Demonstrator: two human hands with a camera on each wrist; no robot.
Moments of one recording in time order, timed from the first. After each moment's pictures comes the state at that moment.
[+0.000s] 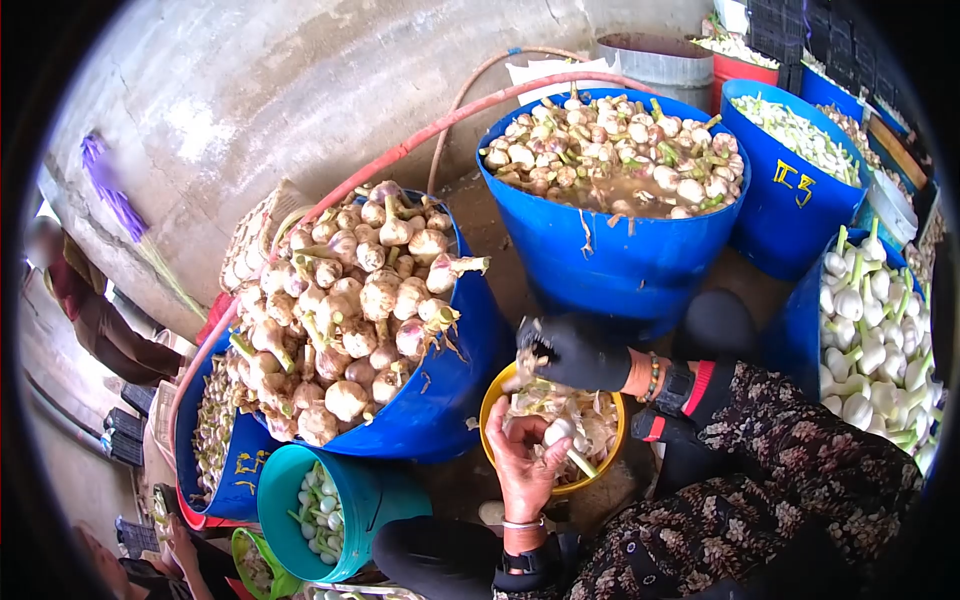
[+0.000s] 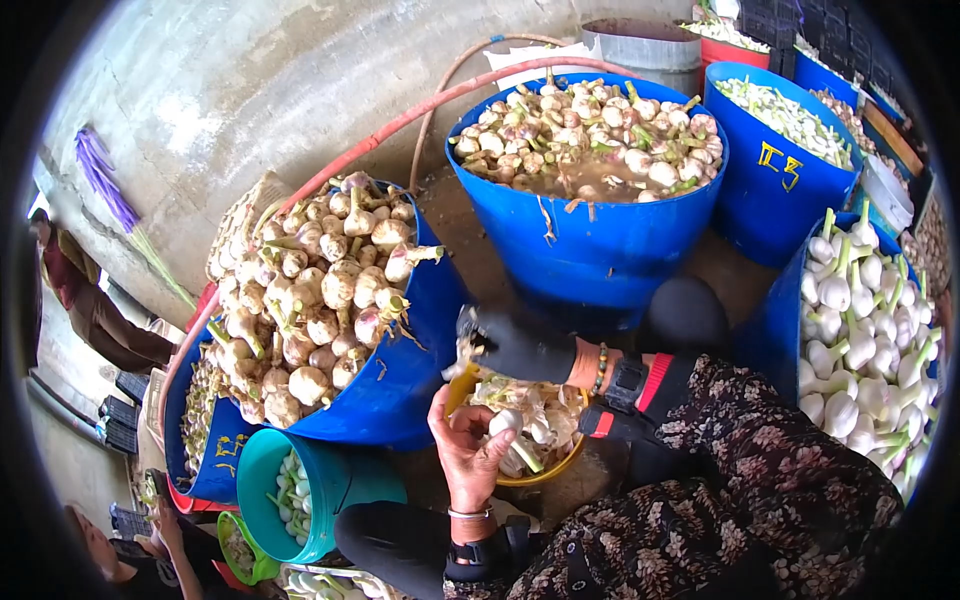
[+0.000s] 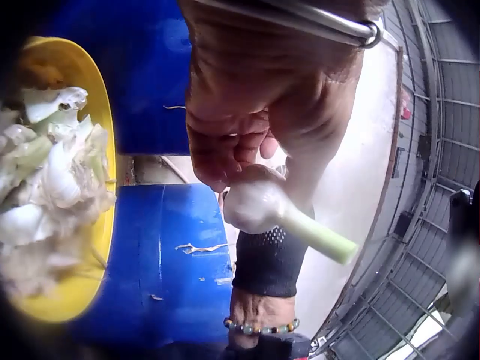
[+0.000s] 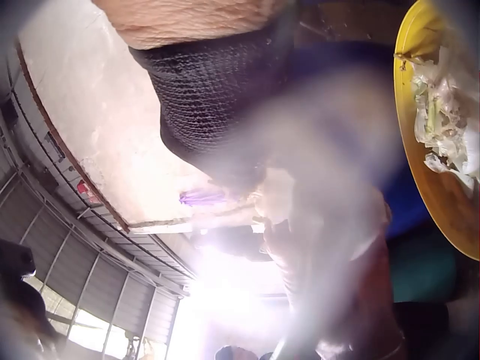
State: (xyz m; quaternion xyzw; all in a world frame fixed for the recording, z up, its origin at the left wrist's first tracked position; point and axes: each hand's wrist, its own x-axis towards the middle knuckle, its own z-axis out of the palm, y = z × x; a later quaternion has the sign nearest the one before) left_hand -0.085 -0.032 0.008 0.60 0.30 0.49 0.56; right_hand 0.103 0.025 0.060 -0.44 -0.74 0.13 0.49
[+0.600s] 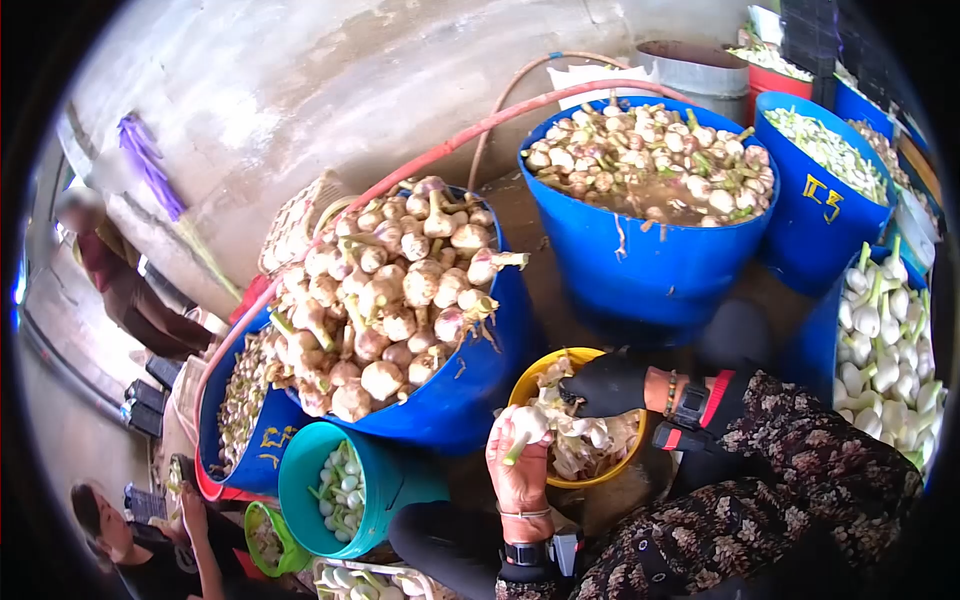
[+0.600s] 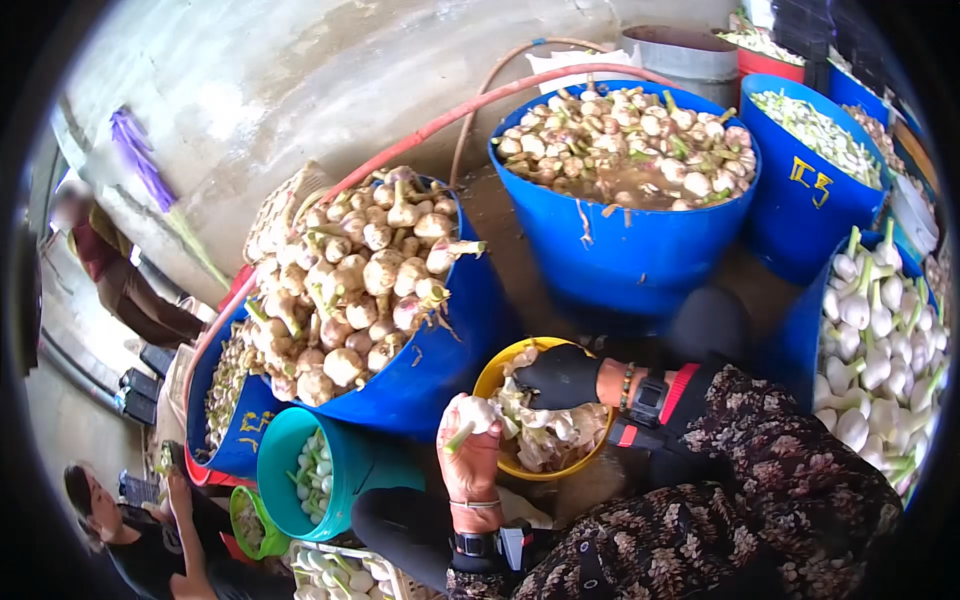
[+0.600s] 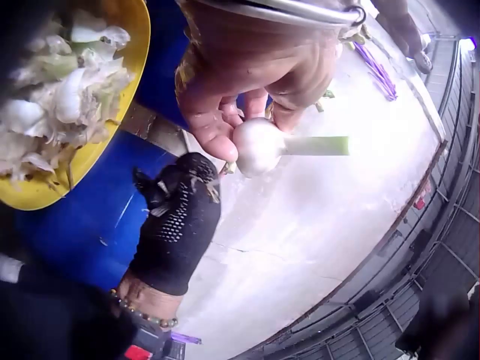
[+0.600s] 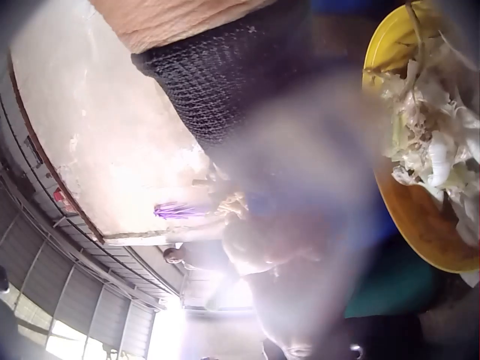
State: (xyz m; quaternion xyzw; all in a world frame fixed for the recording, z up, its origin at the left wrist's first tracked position) left_hand -0.117 -0.022 0.002 0.21 0.23 0.60 0.74; right_hand 0.092 0.008 0.031 -0.46 -0.87 0.16 0.09
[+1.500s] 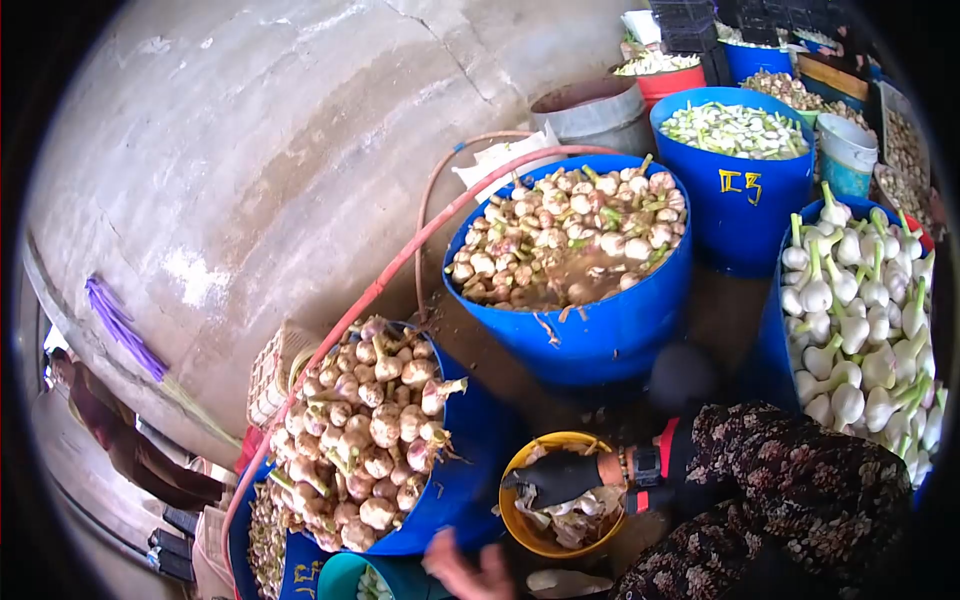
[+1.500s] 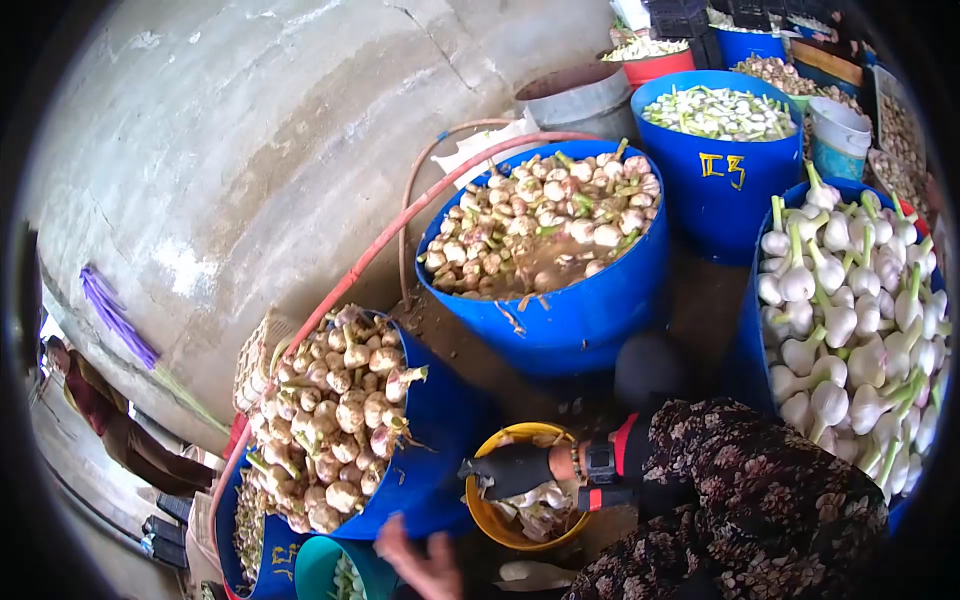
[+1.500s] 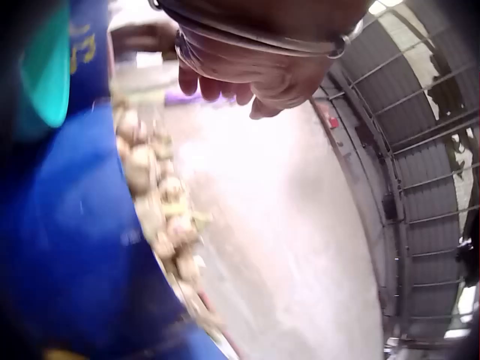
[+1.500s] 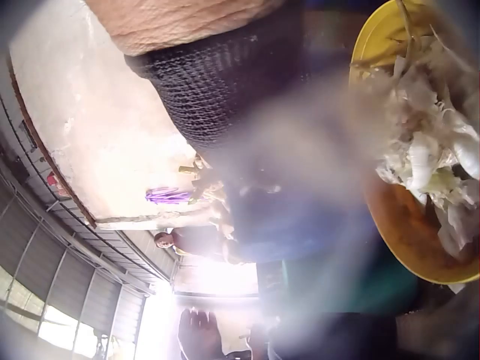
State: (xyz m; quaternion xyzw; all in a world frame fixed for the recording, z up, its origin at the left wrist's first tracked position) left_hand -0.140 -0.051 0.075 0.78 0.47 0.42 -0.01; right_hand 0.082 0.012 -0.005 -0.43 -0.78 0.34 0.30
